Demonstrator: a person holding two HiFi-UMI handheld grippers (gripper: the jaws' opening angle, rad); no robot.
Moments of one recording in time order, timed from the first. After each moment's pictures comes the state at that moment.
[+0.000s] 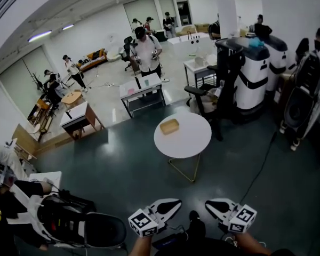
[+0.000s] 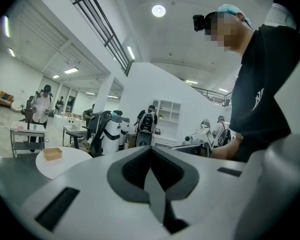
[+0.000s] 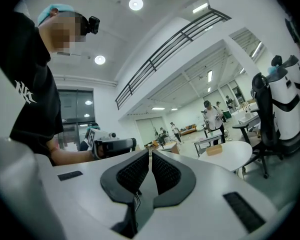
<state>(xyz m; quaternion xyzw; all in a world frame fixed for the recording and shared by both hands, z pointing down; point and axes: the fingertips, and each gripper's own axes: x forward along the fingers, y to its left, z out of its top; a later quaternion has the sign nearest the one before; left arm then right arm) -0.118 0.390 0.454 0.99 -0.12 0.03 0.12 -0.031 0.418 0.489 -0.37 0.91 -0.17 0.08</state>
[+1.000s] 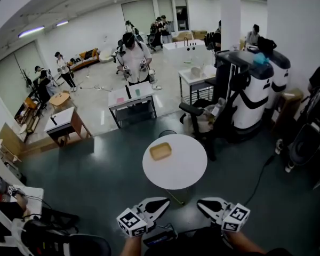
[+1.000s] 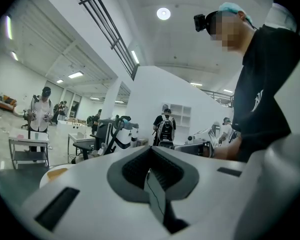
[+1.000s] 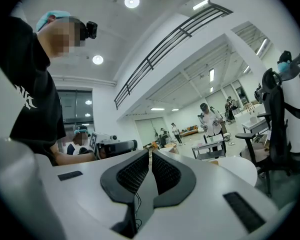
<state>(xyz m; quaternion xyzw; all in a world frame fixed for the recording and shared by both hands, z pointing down) -0.084 0.168 0.442 0.98 -0.14 0.01 0.10 0.016 0.201 0.468 -0.36 0.92 -0.16 0.07</state>
